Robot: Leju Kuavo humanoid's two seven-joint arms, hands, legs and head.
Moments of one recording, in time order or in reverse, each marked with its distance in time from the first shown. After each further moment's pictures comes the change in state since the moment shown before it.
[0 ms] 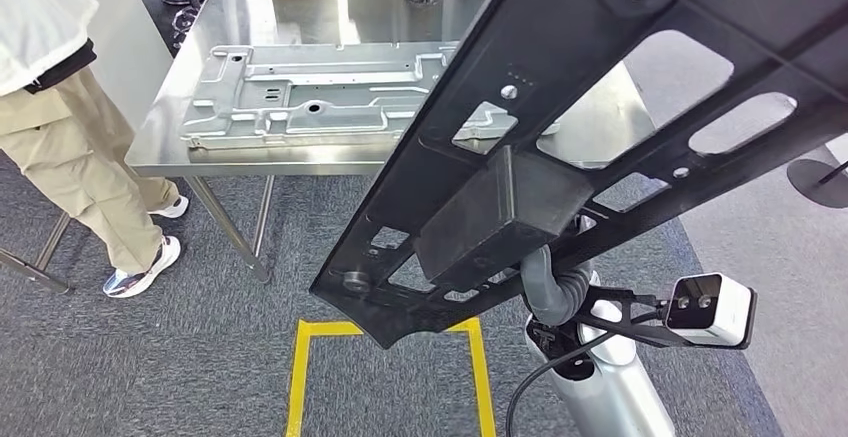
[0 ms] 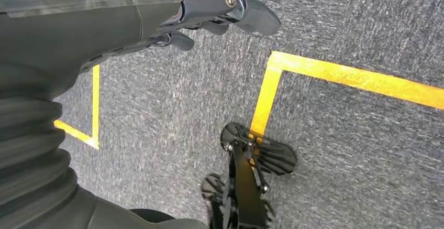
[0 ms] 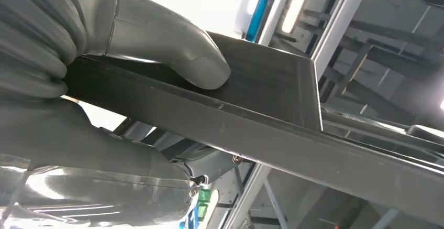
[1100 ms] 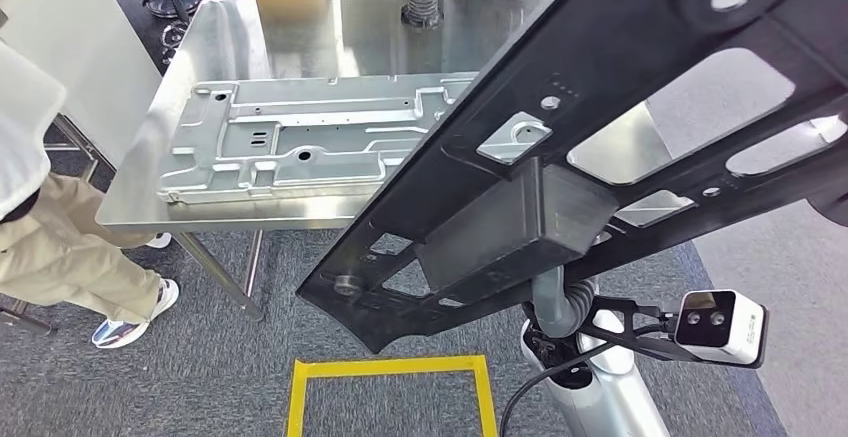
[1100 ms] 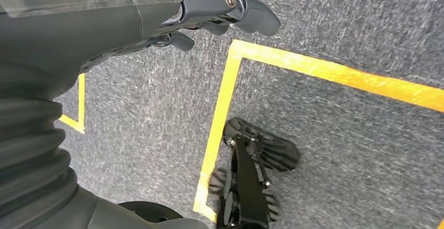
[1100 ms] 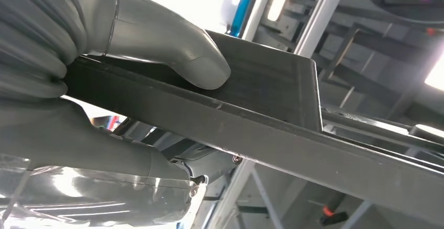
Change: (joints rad) left arm 0.000 -0.009 -0.003 0.001 0.023 0.008 0.001; right arm 0.037 0.024 -0.014 -0.041 0.002 0.025 -0.030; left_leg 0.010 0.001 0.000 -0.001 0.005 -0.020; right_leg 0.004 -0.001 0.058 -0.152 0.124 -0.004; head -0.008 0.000
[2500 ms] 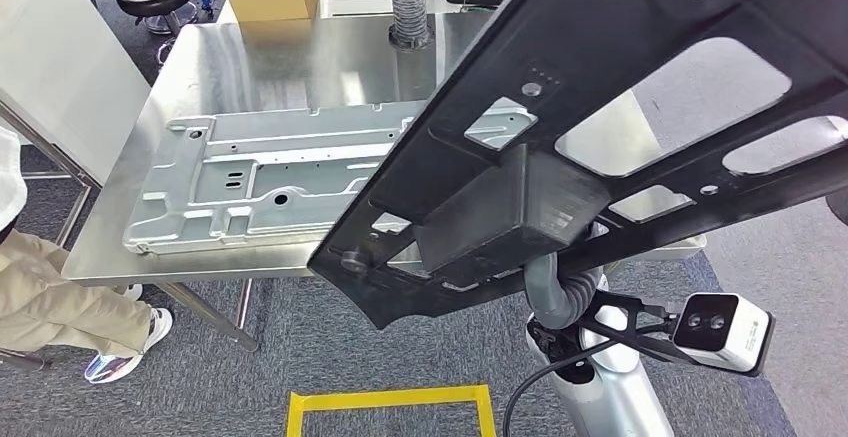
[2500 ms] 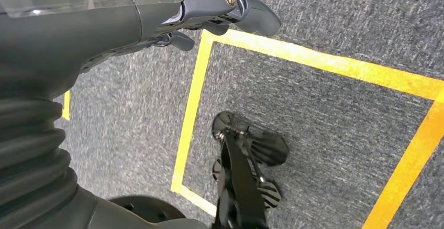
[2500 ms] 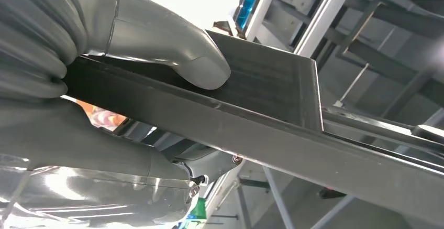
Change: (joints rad) left arm -0.004 0.005 -0.004 0.000 0.035 0.002 0.005; right arm -0.016 0.008 -0.010 -0.010 0.088 -0.069 0.019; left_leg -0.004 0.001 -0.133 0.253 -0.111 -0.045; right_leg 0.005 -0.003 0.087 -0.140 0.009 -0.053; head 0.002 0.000
